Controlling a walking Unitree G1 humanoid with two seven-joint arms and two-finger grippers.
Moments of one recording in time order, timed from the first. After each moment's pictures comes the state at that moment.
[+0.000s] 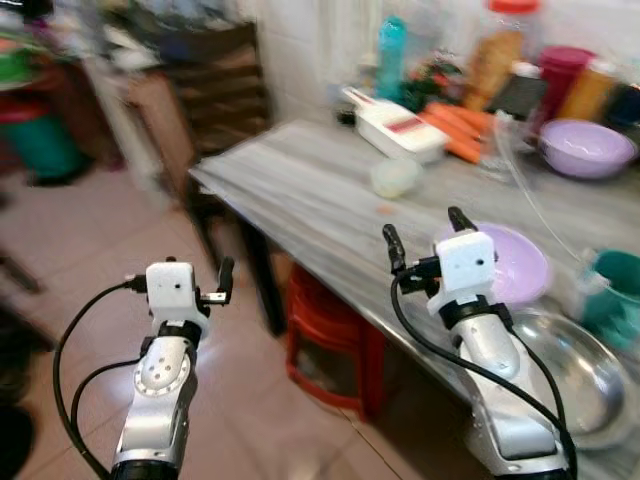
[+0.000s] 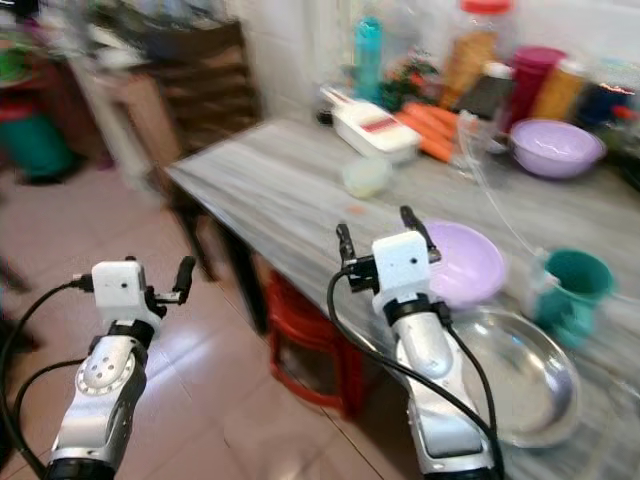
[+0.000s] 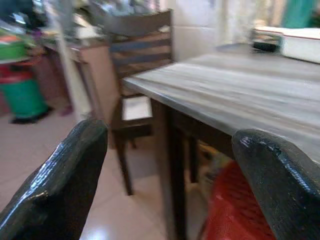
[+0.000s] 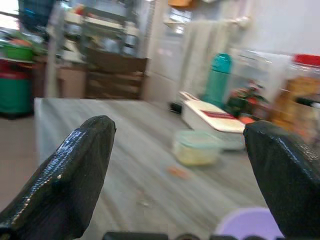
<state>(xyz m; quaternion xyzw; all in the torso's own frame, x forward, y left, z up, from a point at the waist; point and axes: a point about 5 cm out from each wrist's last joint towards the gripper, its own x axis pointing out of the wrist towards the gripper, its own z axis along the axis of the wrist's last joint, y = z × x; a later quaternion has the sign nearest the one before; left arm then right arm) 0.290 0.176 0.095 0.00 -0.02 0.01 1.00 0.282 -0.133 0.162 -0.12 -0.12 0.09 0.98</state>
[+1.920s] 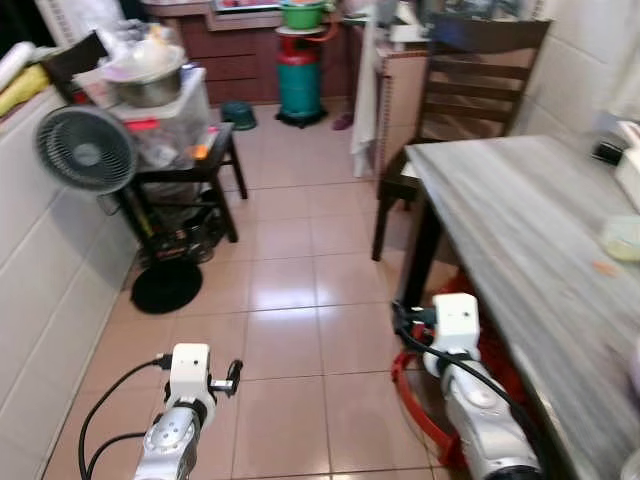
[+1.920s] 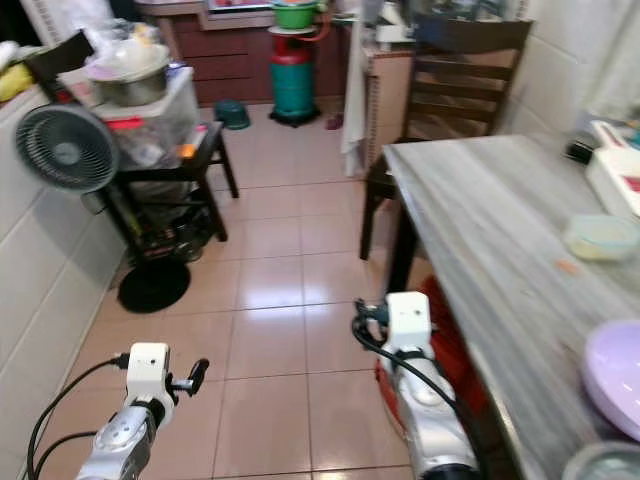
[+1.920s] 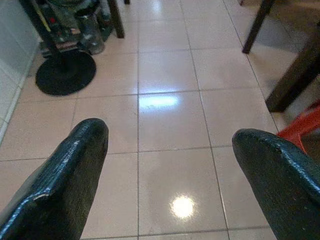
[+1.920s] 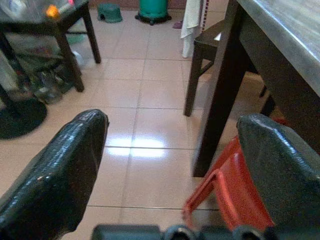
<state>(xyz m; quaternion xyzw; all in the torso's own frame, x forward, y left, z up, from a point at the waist) 0.244 0.191 -0.029 0.00 0.24 -0.01 0.97 0.283 -0.158 0.042 -0.03 0.11 0.04 0.99</state>
